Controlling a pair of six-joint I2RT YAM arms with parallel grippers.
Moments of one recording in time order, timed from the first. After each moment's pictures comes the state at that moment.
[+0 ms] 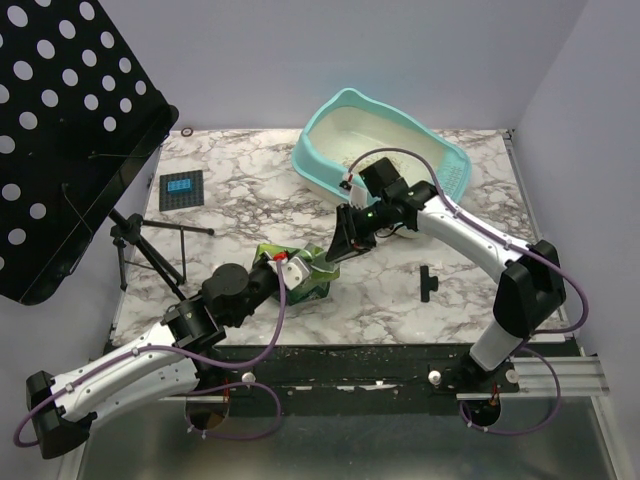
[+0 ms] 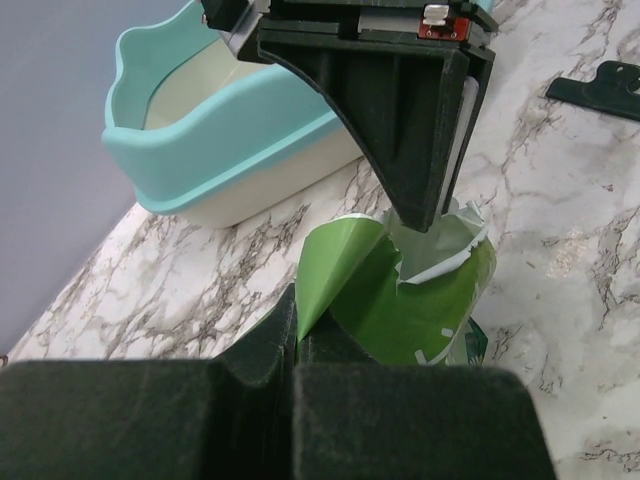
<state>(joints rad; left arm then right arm) -0.97 0.62 0.54 -0.03 -0.20 0.41 0.63 1.67 1.40 -0.75 -0.65 0.52</state>
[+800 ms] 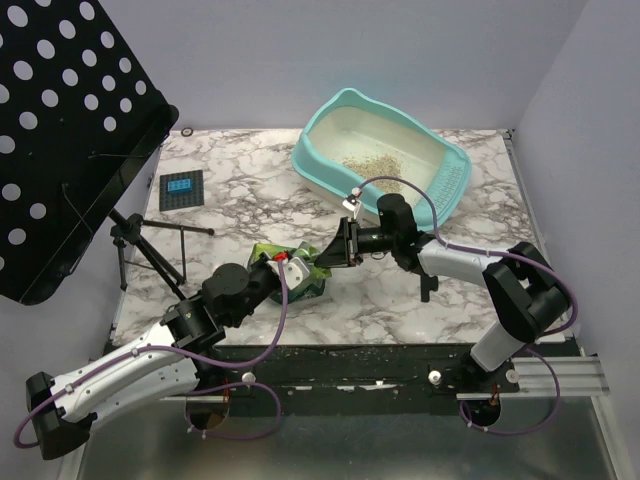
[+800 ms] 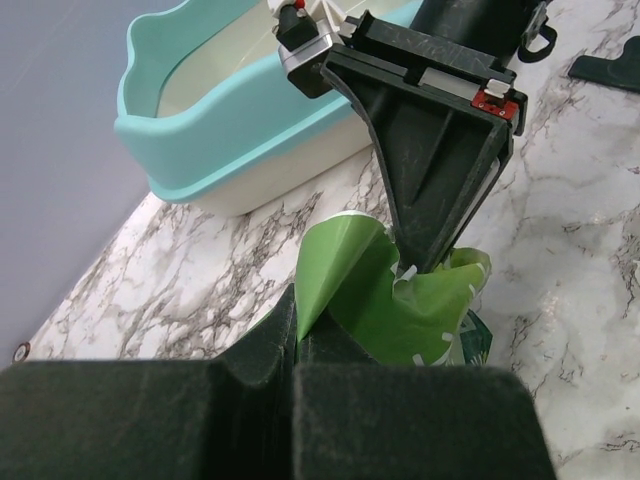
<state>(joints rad) -0.97 0.62 0.53 -0.06 -0.22 0.44 0.63 1.64 0.86 0.36 -0.87 0.93</state>
